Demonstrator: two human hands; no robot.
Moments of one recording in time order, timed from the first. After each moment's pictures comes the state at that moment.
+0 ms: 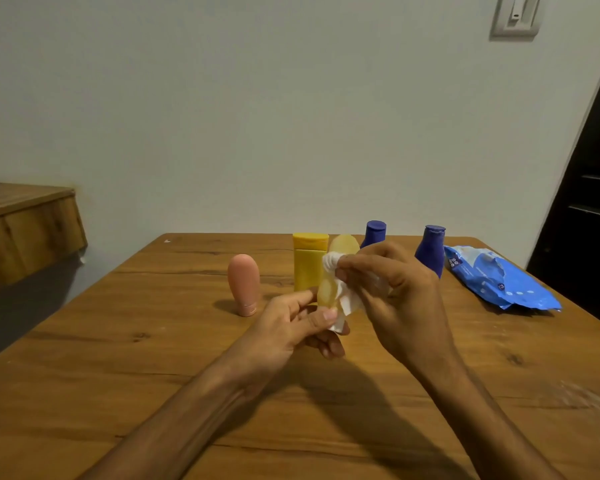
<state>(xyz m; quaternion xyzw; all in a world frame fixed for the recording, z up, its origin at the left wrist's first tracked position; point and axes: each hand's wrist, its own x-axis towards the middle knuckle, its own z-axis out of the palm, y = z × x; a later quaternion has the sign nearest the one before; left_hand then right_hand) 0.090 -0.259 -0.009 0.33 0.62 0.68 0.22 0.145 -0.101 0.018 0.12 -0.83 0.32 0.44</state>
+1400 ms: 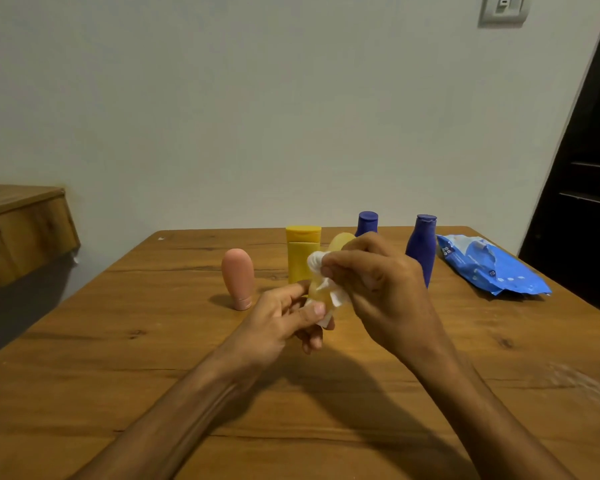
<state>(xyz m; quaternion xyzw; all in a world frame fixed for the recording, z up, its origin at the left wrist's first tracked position) 0.087 -0.261 -0.014 0.36 0.65 0.65 0.18 0.149 -0.103 0.020 0.15 -0.85 0.28 0.42</state>
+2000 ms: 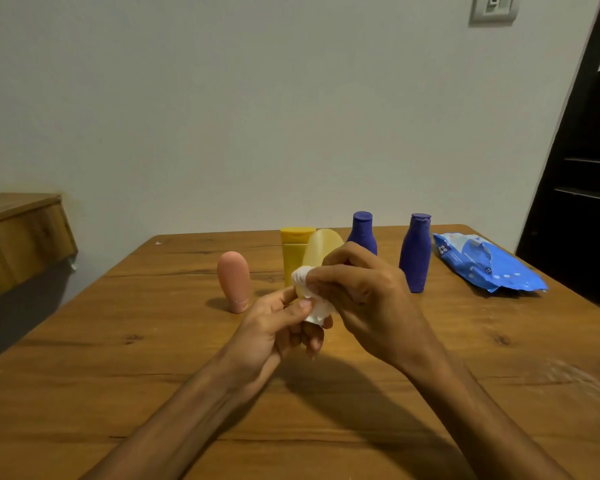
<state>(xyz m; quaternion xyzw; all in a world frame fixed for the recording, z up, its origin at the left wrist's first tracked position) 0.092 -0.257 -0.019 0.31 0.54 0.75 0.24 0.147 -0.102 0.010 0.20 -0.86 0.26 0.40</state>
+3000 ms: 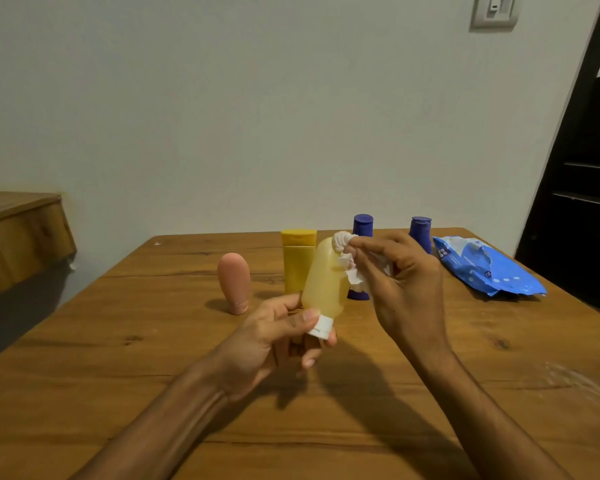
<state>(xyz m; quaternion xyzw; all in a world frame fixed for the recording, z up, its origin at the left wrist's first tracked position) 0.084 -0.265 -0.020 0.37 0.54 0.69 0.31 0.138 -0.087 0.011 0.06 -0.77 0.39 0.51</state>
